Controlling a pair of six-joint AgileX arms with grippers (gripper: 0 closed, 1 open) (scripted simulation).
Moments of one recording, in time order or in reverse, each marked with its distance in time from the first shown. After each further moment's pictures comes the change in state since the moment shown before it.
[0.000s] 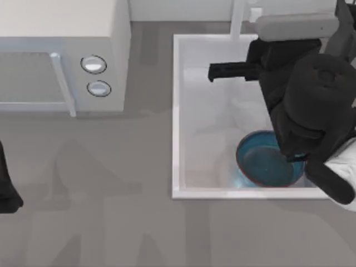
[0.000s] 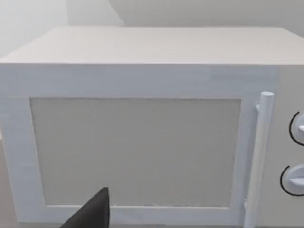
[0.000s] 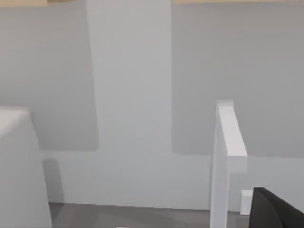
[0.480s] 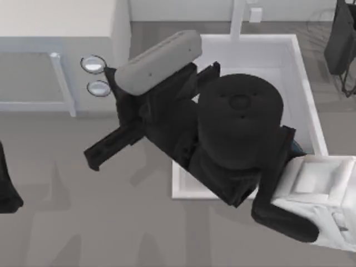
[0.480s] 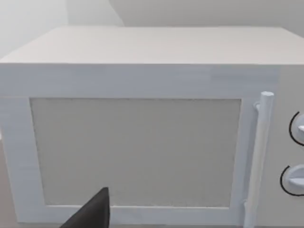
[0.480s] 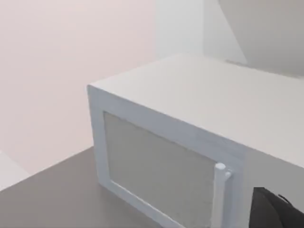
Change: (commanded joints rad) left arm 0.000 0.000 0.000 0.000 0.000 0.000; right arm 0.347 -0.022 0.206 -0.304 -0.316 0.035
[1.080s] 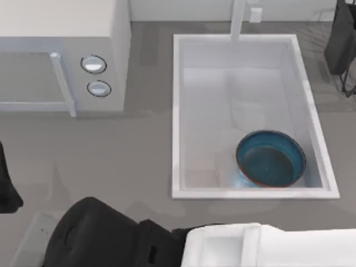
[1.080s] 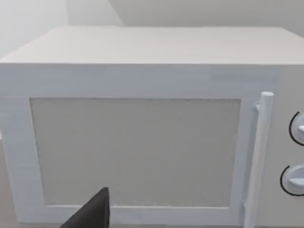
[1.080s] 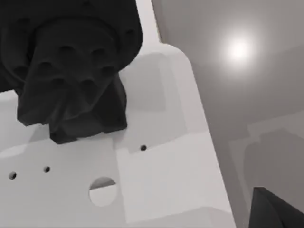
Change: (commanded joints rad) left arm 0.000 0.000 0.000 0.000 0.000 0.000; right arm 0.306 0.187 0.243 -0.736 -0.412 0.040
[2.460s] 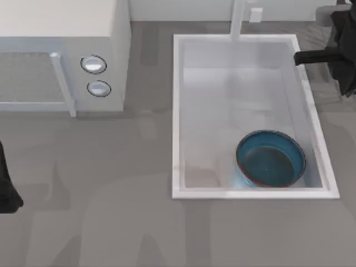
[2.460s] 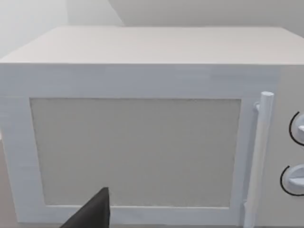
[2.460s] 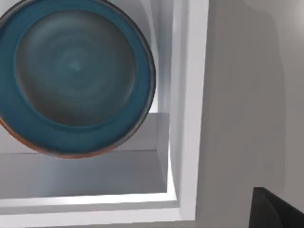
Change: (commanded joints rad) left arm 0.000 0.000 0.000 0.000 0.000 0.000; right arm -1.133 0.273 0.662 -1.175 0.203 0.122
